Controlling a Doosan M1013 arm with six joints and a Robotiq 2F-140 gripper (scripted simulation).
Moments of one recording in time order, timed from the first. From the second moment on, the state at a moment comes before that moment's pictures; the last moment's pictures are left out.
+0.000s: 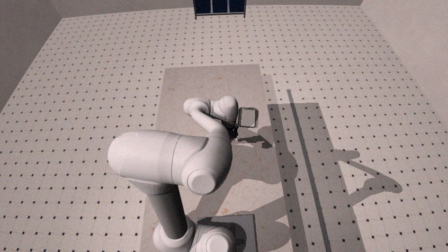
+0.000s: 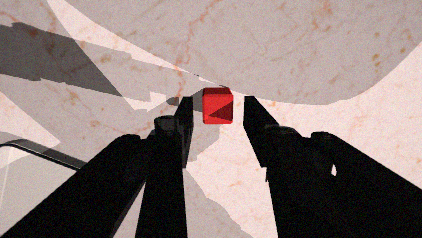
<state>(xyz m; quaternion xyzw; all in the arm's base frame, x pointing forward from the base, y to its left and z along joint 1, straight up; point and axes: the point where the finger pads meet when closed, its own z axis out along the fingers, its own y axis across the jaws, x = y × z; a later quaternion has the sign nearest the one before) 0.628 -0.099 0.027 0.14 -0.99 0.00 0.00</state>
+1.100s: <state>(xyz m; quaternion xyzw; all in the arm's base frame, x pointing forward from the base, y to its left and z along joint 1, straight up) 0.628 -0.099 0.000 0.14 -0.99 0.00 0.00</state>
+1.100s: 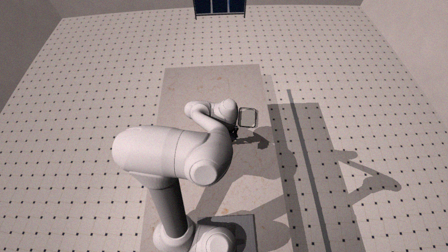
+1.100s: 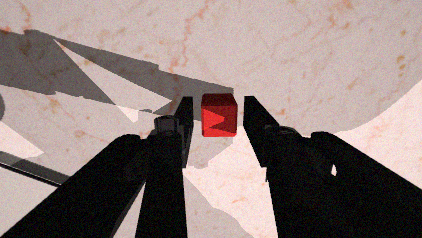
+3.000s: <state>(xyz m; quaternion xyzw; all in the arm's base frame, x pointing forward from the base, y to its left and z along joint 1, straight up) 0.628 -0.099 -0.007 0.14 -0.99 0.00 0.00</state>
